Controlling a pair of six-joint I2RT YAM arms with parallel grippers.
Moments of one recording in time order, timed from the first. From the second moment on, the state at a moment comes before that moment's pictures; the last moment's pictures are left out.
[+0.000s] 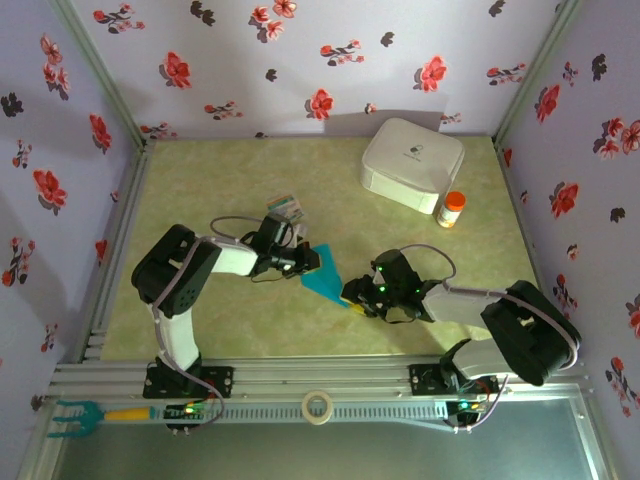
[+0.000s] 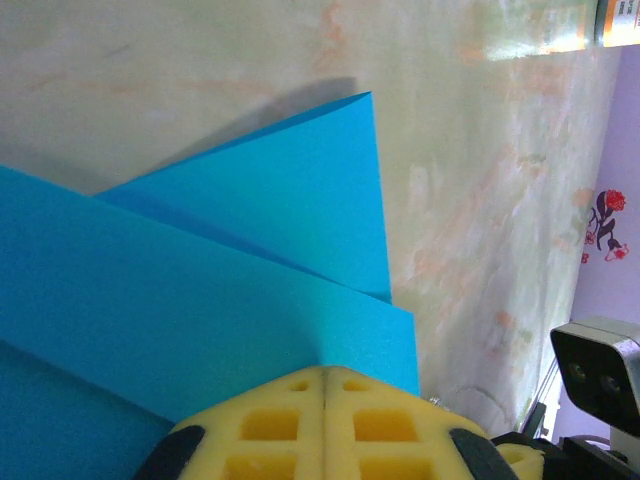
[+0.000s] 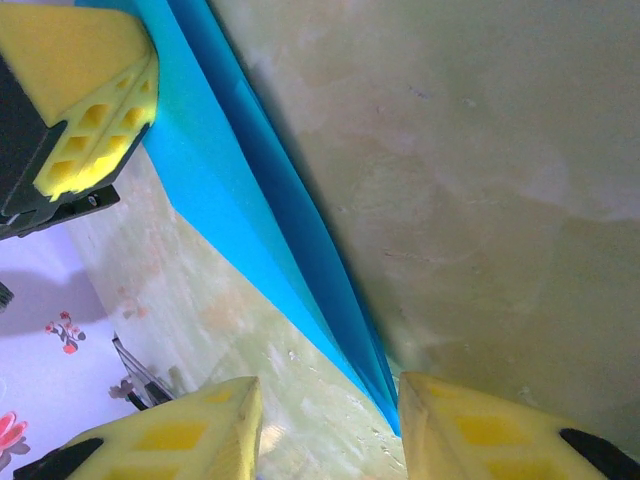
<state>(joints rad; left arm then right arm) -0.61 1.88 0.82 0.23 0.58 -0.86 0.67 1.36 0.38 0.13 -0.49 1.19</state>
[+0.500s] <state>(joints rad) -0.61 1.88 0.82 0.23 0.58 -0.86 0.67 1.34 0.37 0.10 -0.50 1.19</state>
